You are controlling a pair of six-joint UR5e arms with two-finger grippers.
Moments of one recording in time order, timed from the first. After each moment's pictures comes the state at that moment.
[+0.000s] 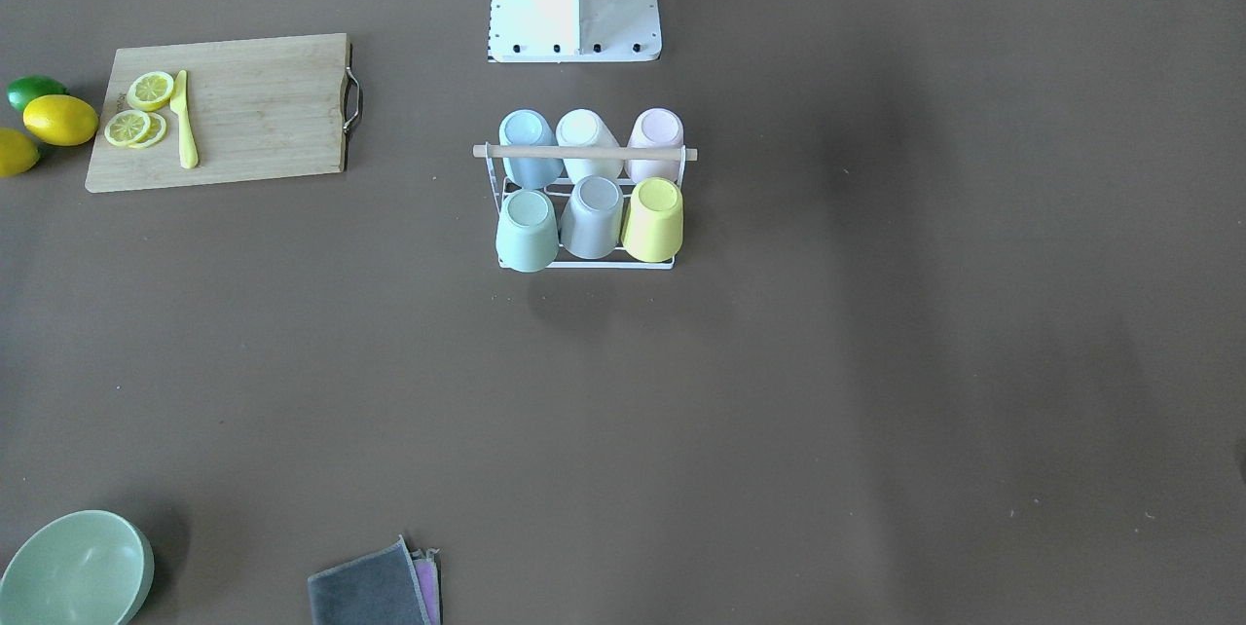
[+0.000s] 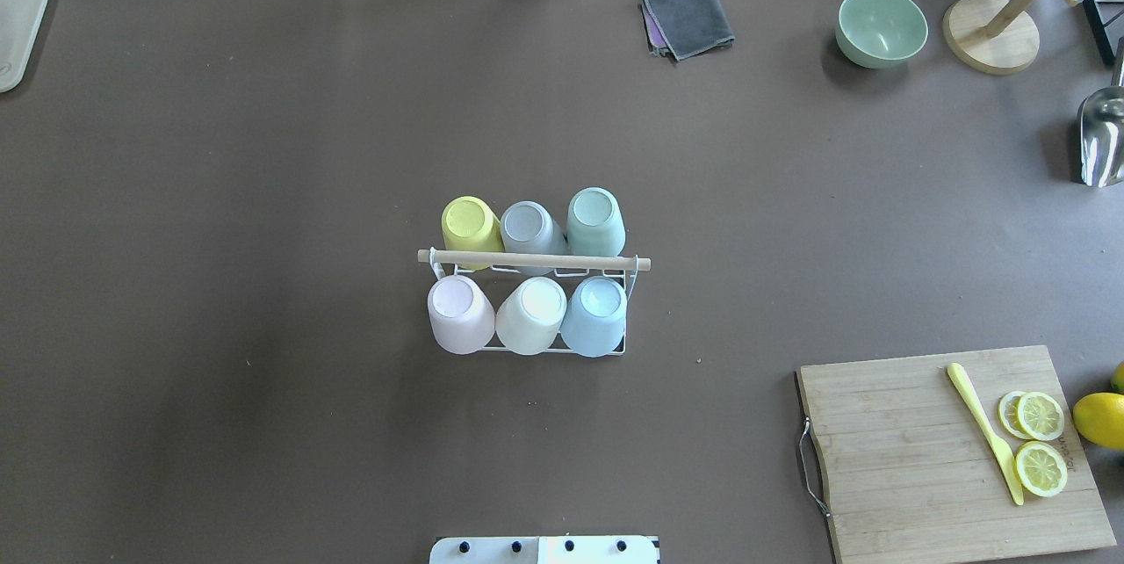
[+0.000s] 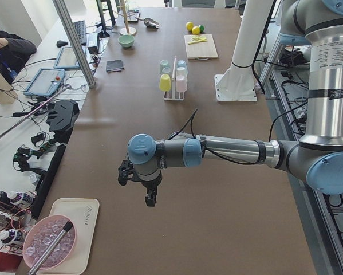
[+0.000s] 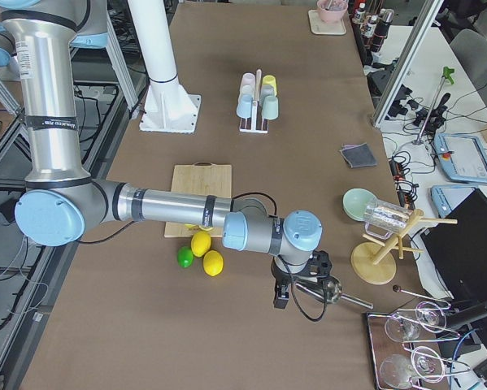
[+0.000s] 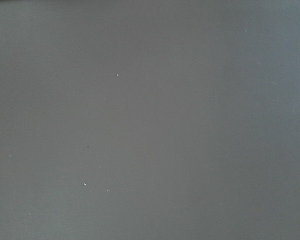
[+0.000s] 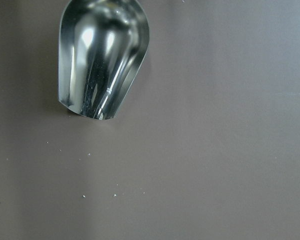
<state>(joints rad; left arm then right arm) -1.60 -1.52 -1.70 -1.41 -2.37 0.13 1.58 -1.52 1.46 -1.59 2.27 0.01</state>
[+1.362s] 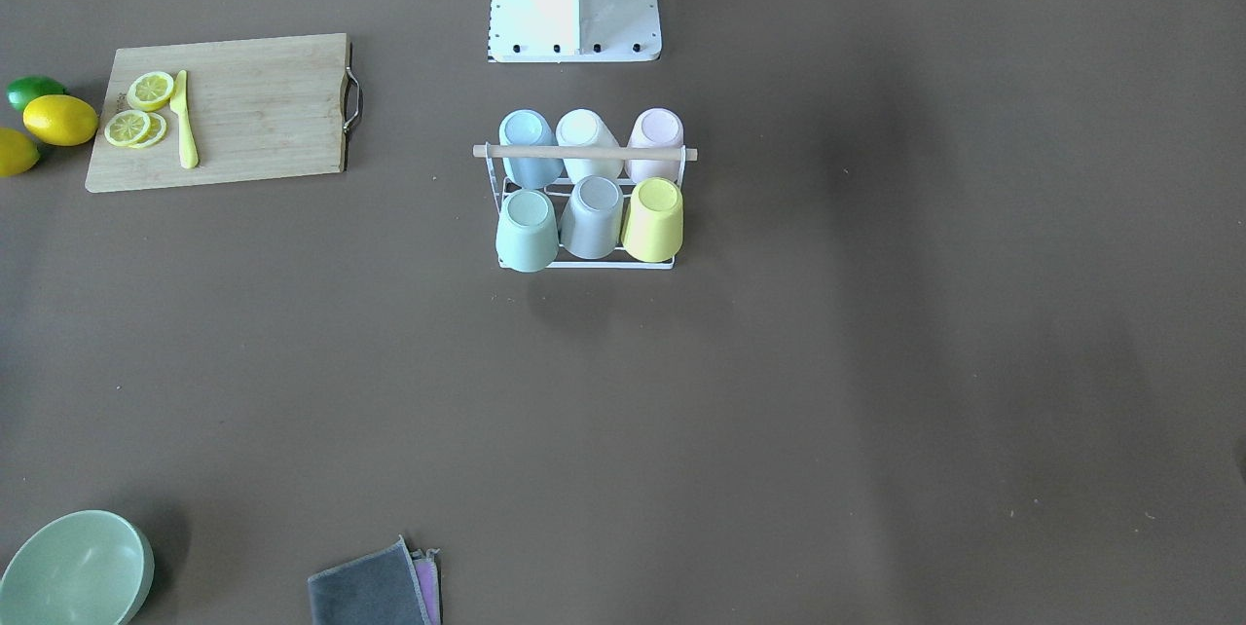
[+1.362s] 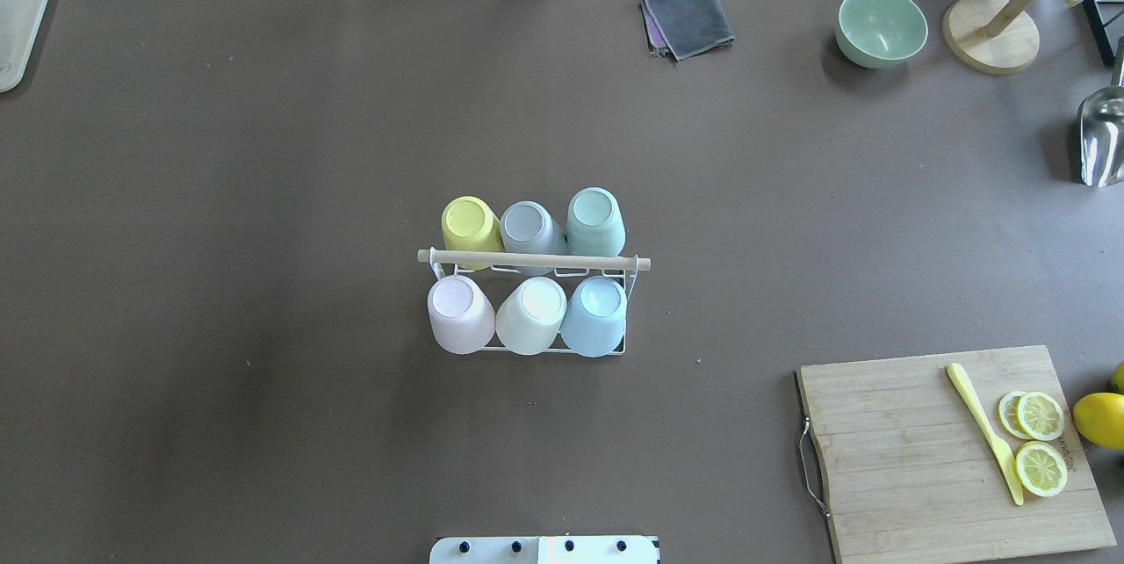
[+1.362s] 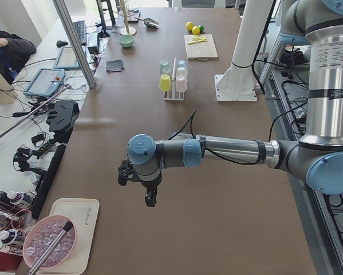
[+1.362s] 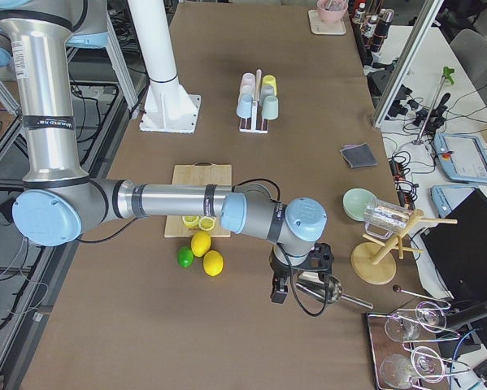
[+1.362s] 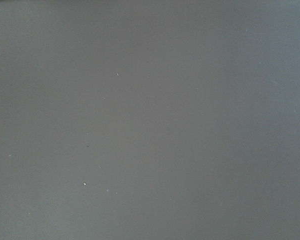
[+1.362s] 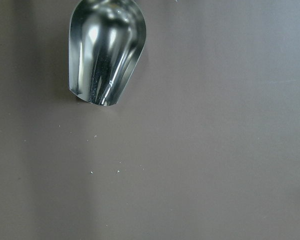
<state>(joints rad) -1.60 -1.52 -1.70 -1.41 -2.37 0.13 1.64 -1.50 1.55 -1.79 2.26 -0.09</state>
